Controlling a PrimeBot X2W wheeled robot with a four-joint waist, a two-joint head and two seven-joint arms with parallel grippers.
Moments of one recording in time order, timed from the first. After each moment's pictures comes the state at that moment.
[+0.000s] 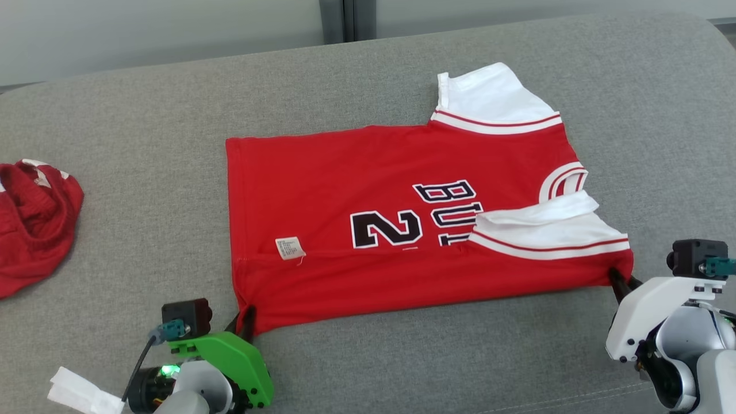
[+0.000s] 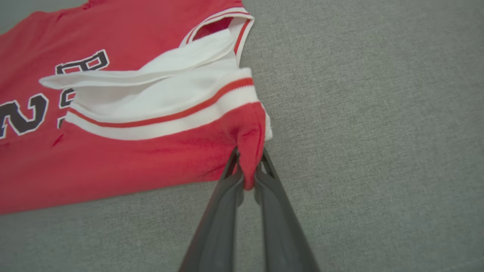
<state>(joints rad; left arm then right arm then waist) -0.25 0.30 -0.61 0.45 -0.82 0.20 0.01 -0.08 -0.08 -0.19 0.04 0.21 0.13 0.53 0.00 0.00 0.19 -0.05</state>
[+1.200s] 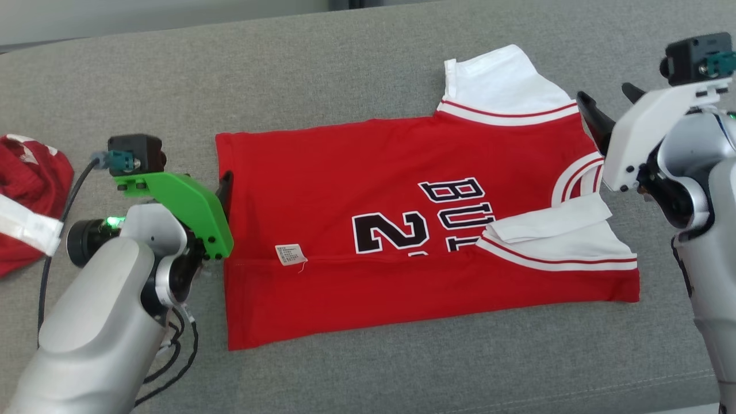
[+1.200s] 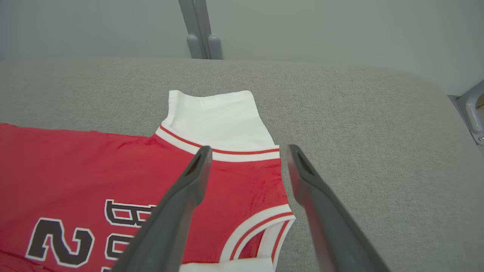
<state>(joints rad) -0.62 0.40 -0.59 0.35 -0.85 0.24 0.36 -0.61 -0.31 0.07 0.19 0.34 0.13 0.62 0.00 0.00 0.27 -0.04</state>
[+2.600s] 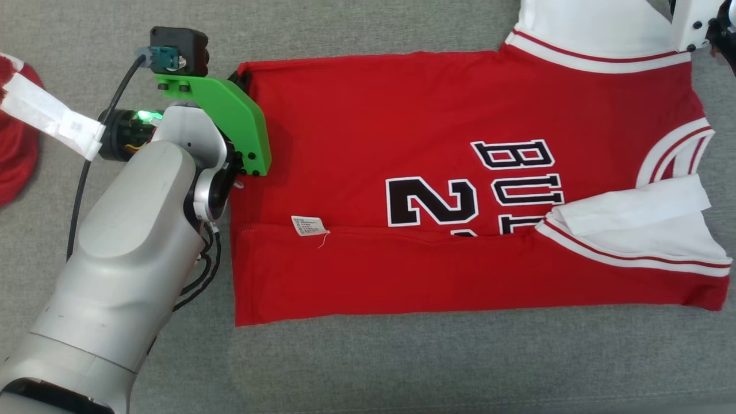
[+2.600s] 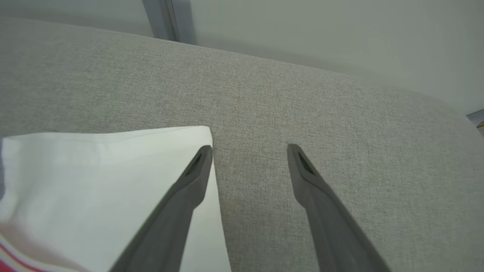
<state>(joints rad) -0.94 0.25 -0.69 0.63 -0.76 0.13 0.29 -1.22 -0.48 0.45 0.87 0.48 0.13 0.35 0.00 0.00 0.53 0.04</state>
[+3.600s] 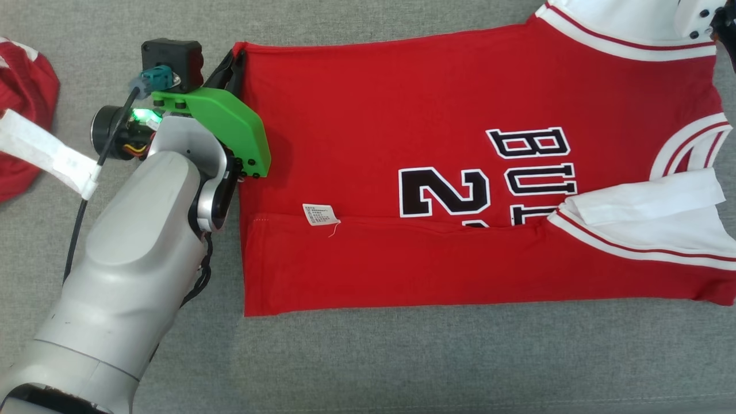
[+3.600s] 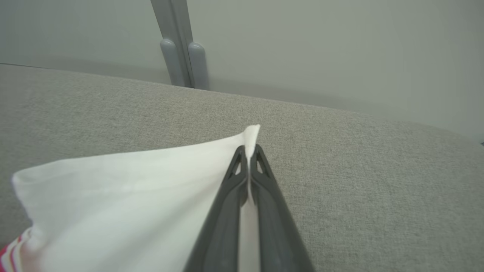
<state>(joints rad) -0.93 0.25 -0.68 0.63 -0.72 0.15 0.03 -1.27 -0.47 0.51 0.97 0.55 0.13 0.13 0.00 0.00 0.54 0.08</state>
